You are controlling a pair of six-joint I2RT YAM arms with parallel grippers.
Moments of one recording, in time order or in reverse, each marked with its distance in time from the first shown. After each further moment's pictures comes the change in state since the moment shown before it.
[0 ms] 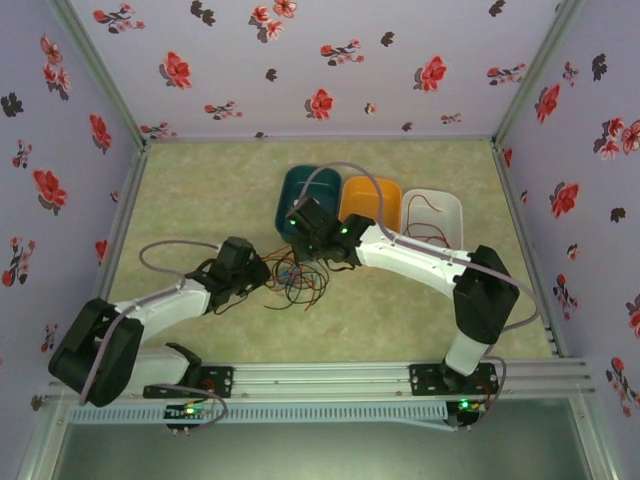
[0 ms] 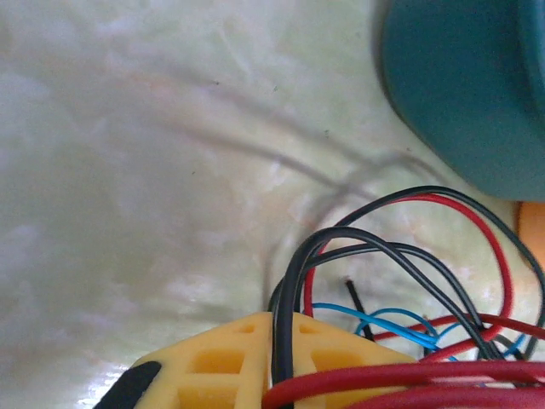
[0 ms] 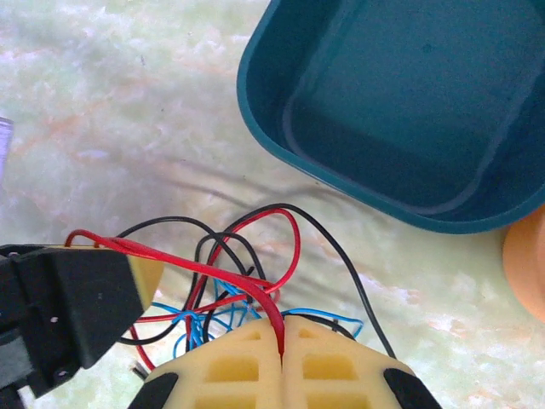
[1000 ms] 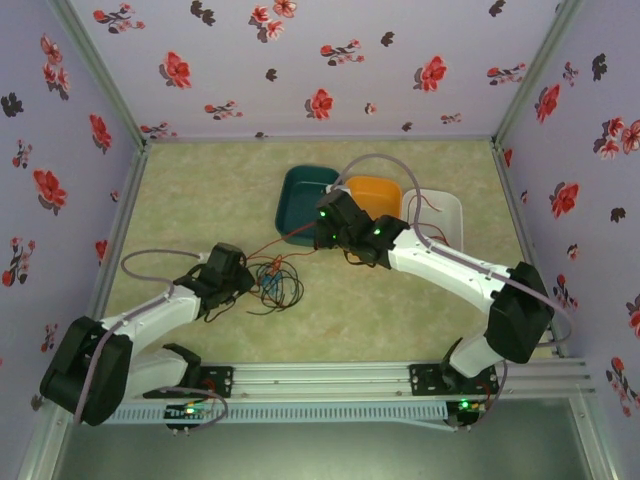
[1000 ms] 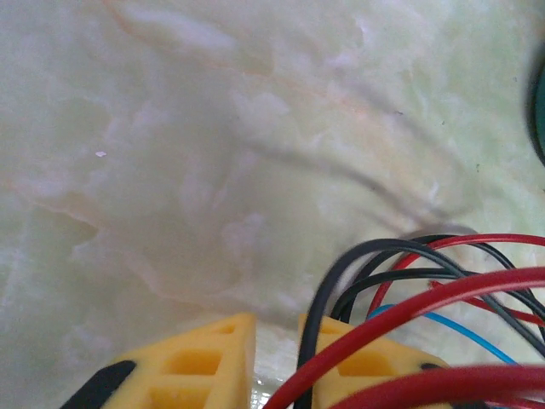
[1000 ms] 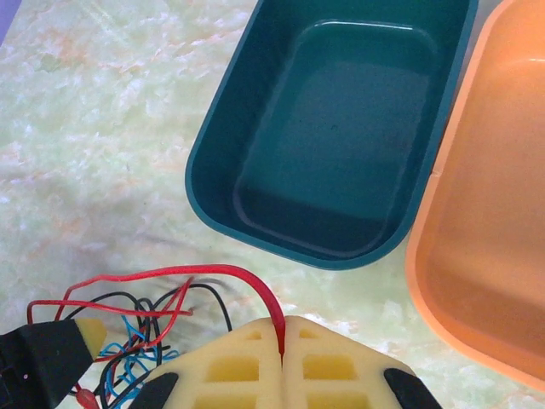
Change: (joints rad) left arm 0.060 -0.088 -0.039 -0.171 -0.108 -0.019; right arm -0.076 -0.177 -0.124 0.097 0.073 0.063
